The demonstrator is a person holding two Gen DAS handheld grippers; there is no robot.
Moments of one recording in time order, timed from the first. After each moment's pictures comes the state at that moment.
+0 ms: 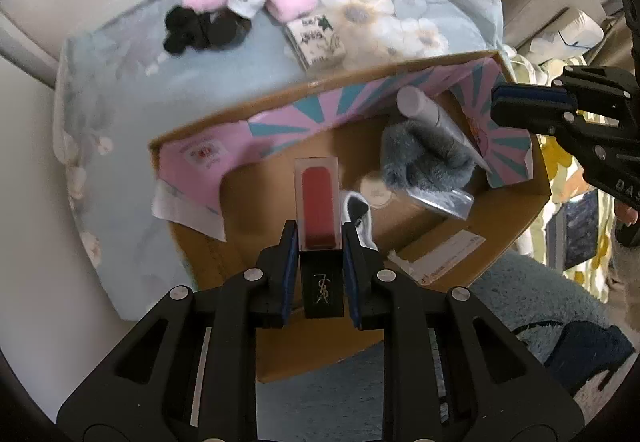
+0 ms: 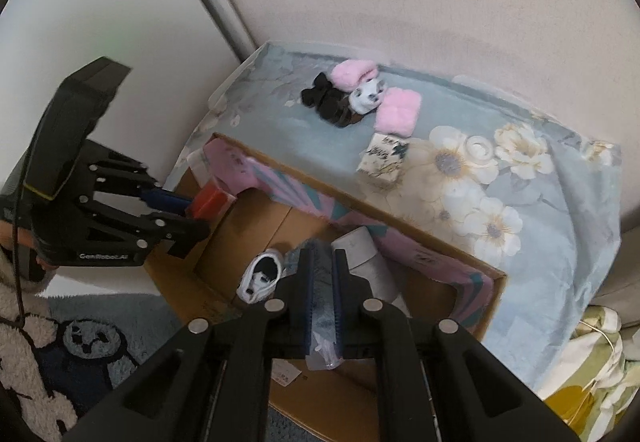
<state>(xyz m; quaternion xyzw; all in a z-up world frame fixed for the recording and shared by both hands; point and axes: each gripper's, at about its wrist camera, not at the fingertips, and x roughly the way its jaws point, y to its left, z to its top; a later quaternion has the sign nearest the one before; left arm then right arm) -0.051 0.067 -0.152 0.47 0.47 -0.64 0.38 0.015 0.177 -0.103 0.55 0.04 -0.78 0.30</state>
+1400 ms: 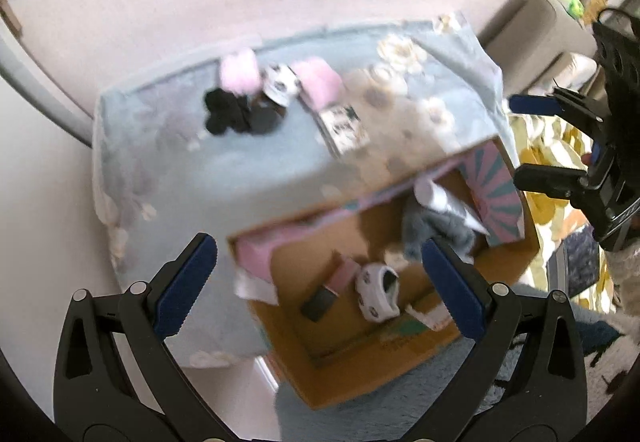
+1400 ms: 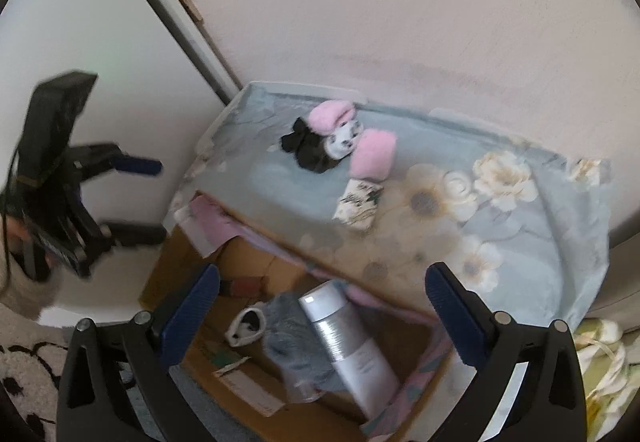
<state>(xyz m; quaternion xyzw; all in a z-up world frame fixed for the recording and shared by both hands) -0.013 0.021 -0.097 0.42 0.42 -0.67 0.45 -0.027 0.201 -0.075 0.51 0.02 -0.82 0.27</state>
